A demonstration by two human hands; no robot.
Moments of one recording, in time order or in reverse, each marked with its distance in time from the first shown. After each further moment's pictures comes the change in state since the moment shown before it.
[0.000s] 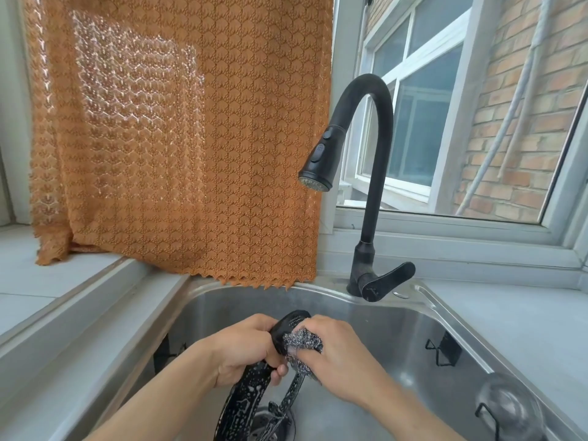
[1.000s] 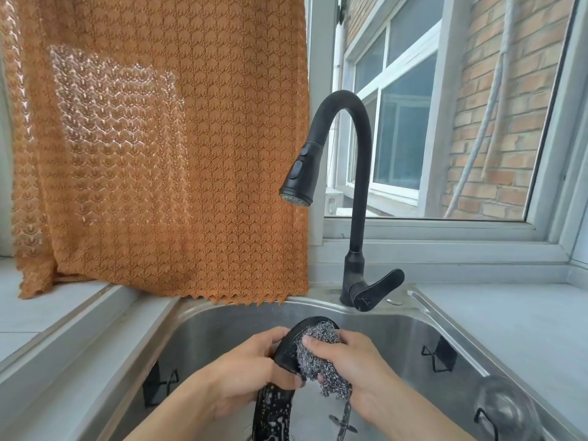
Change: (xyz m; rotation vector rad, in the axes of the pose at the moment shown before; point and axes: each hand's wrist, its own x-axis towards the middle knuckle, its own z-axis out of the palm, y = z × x) left_hand -0.013 0.012 0.023 0.138 0.116 0.063; right_hand -0.001 0.013 -0.007 0.966 0.135 0.698
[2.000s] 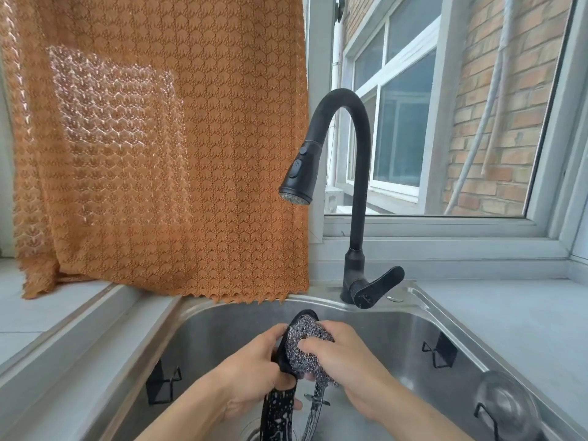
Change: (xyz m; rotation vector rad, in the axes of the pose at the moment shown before) left_hand 0.010 -0.014 0.007 -0.081 -0.013 0.056; right_hand -0.010 -0.004 0.012 -0.304 -0.063 -0.147
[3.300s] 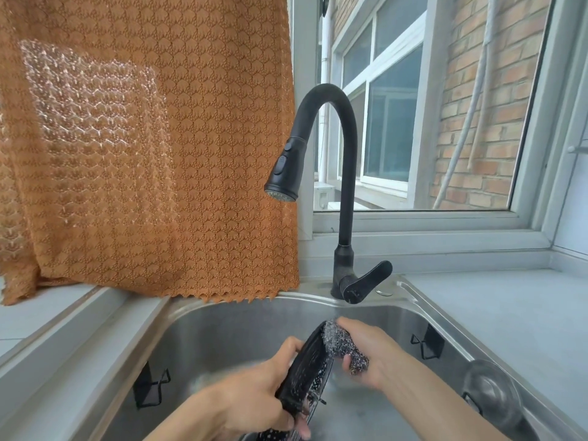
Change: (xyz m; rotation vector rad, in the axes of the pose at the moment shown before) left_hand -0.016 0.009 0.015 0.597 -0.240 0.057; right_hand 0.032 0.020 -0.049 0.520 0.229 0.439
